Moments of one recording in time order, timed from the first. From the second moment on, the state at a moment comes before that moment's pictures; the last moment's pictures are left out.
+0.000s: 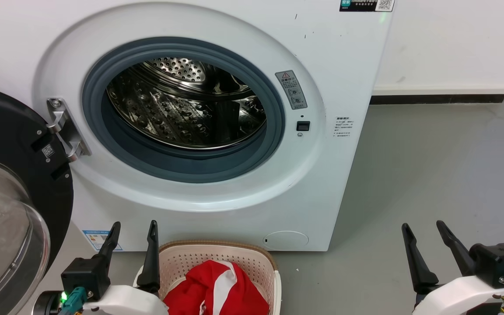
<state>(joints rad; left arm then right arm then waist) 0.12 0.13 -0.08 -0.15 -0.21 0.05 0.00 0.13 -0.05 -0.01 -0.16 0.15 0.13 0.13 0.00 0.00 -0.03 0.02</state>
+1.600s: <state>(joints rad) 0.03 0.12 -0.02 0.06 -0.91 -0.04 0.03 0.05 -0.07 -0.02 0.05 0.89 0.13 0.09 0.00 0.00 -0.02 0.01</state>
